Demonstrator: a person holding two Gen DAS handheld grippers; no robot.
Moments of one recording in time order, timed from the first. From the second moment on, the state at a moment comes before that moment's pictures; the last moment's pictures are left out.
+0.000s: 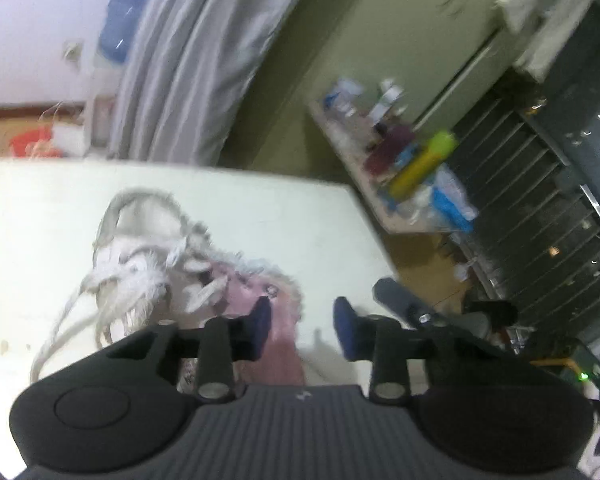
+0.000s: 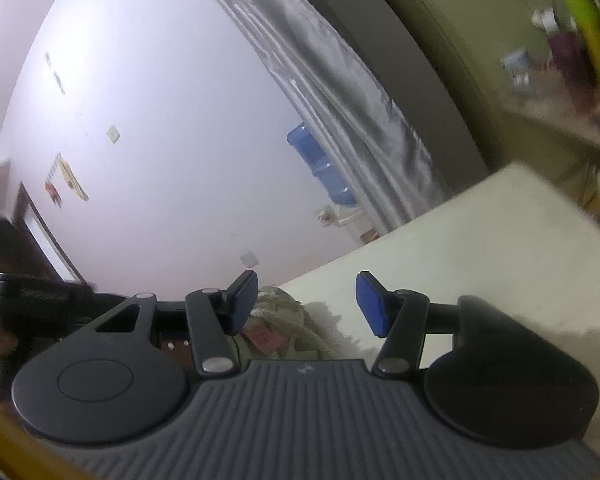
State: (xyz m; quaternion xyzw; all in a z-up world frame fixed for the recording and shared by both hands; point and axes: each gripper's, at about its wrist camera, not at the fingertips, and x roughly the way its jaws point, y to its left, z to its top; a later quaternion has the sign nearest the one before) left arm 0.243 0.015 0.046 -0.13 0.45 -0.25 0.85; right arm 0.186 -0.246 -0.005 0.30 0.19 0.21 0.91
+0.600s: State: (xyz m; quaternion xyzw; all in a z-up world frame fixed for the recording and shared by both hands) left arm 0.197 0.022 0.015 -0.09 0.31 -0.25 0.91; right arm 0.245 -0.215 -0.023 0.34 0.25 0.30 0.86
